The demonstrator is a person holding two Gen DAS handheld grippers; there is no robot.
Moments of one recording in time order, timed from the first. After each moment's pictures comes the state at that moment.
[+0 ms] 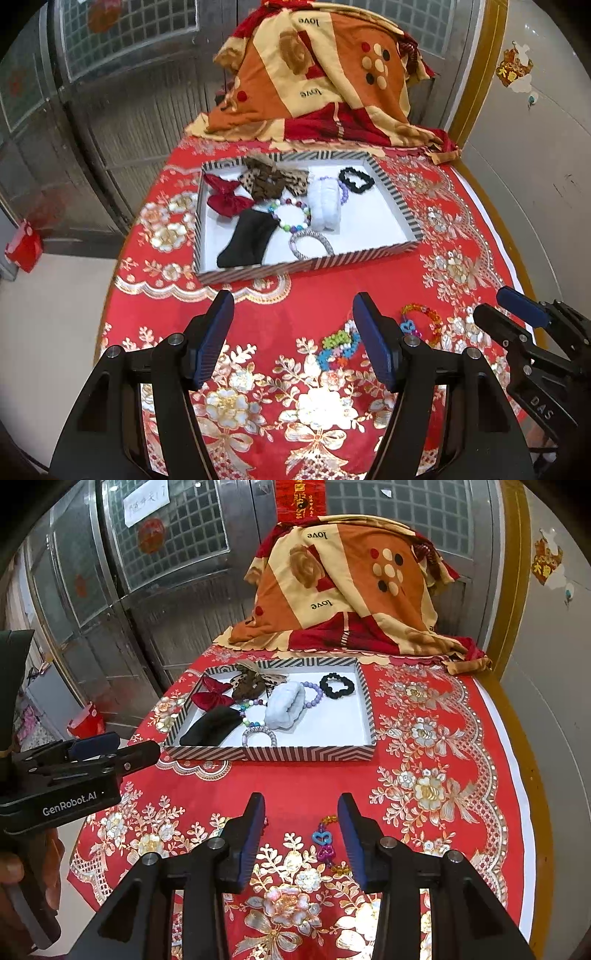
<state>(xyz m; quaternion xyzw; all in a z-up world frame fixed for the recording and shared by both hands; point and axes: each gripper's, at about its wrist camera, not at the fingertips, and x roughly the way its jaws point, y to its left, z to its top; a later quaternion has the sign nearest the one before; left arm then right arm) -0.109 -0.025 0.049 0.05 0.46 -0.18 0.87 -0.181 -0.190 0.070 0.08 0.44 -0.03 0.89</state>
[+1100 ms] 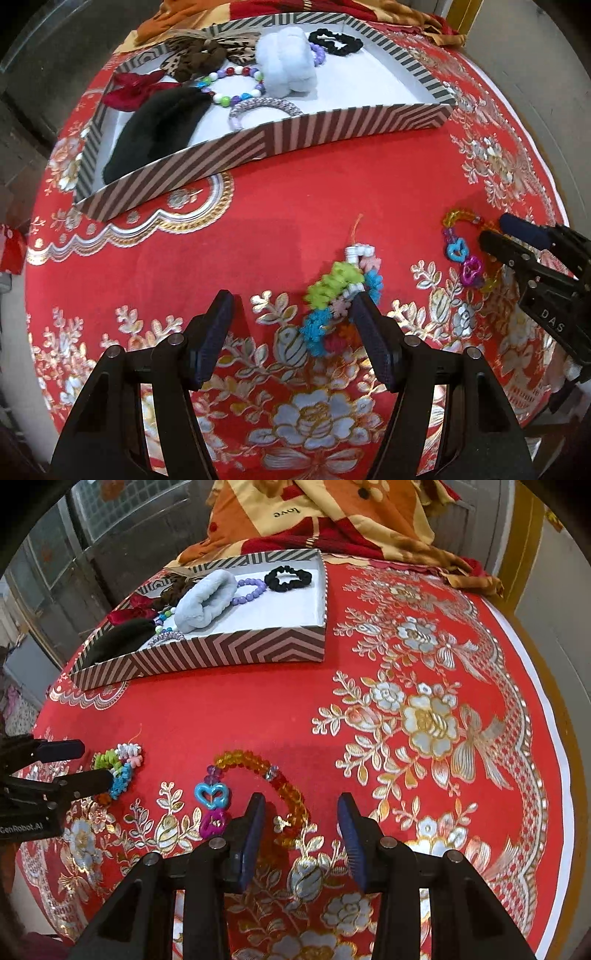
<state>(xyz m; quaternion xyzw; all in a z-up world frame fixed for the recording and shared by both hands) -0.084 -0.086 -0.089 0.14 0.58 -0.20 0.78 -0.147 -0.252 -0.071 0.05 0.53 -0.03 0.84</state>
